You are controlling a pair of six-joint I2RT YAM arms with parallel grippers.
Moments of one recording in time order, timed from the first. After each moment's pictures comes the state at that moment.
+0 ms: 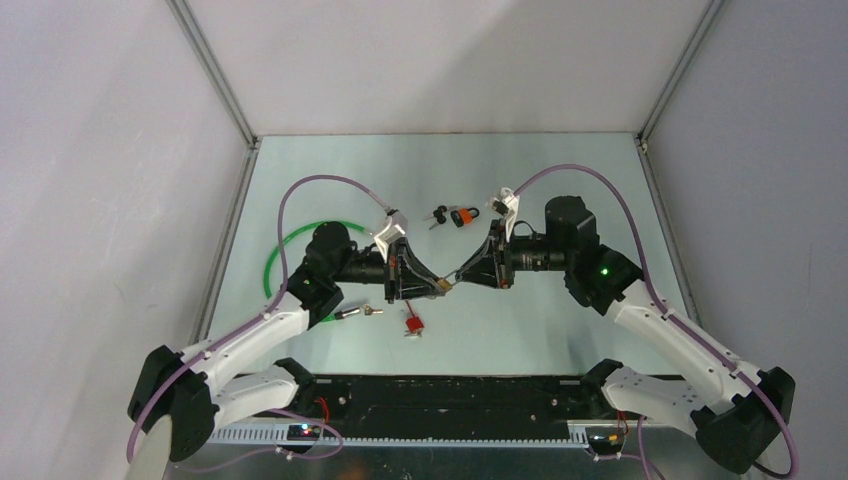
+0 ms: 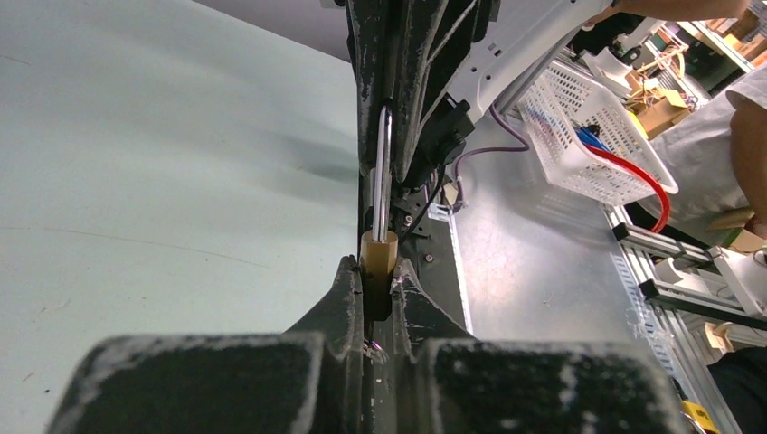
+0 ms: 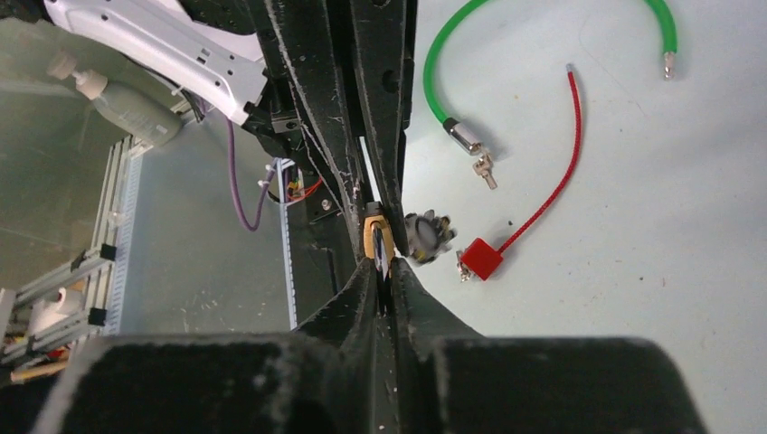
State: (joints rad) left arm -0.63 1.05 0.62 0.40 0.99 -0.40; right arm 0.65 1.01 0.95 -0.23 -0.78 0.21
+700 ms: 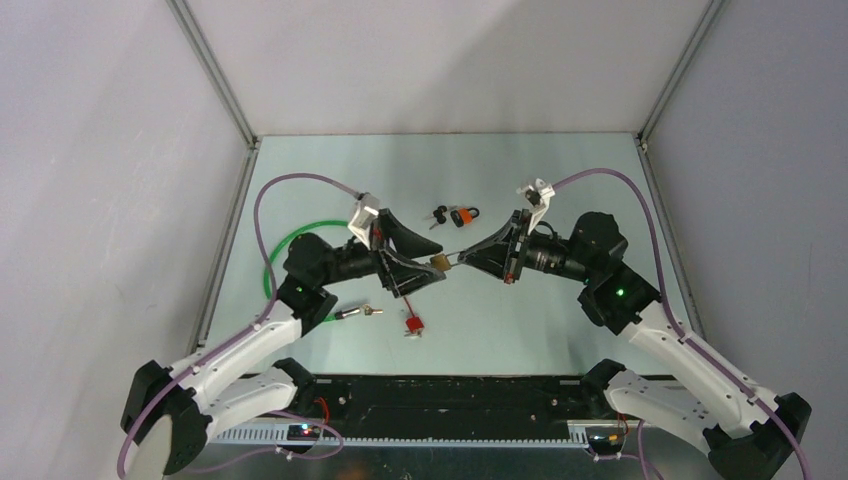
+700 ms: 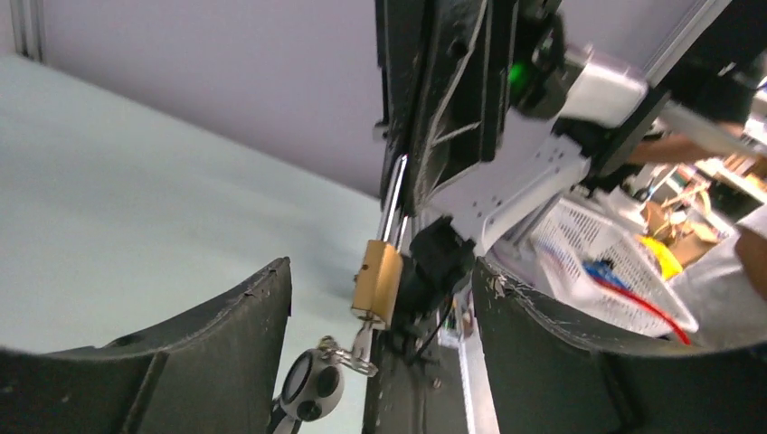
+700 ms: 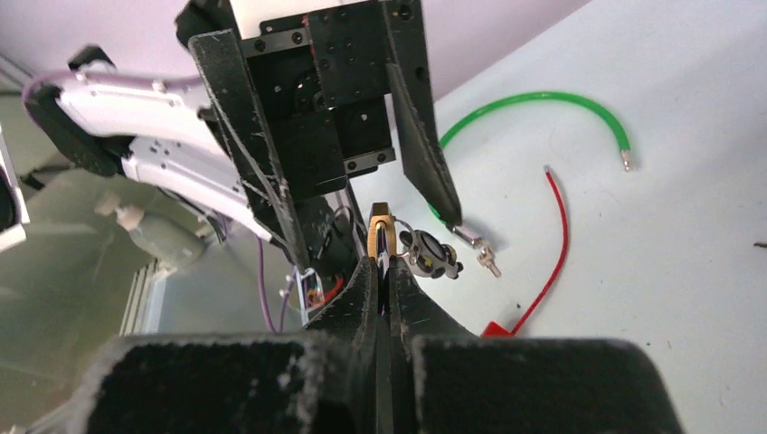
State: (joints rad) left arm -0.63 0.97 0.61 0.60 0.78 -0.59; right arm 0.67 0.88 0.87 0.02 -0.61 0.45
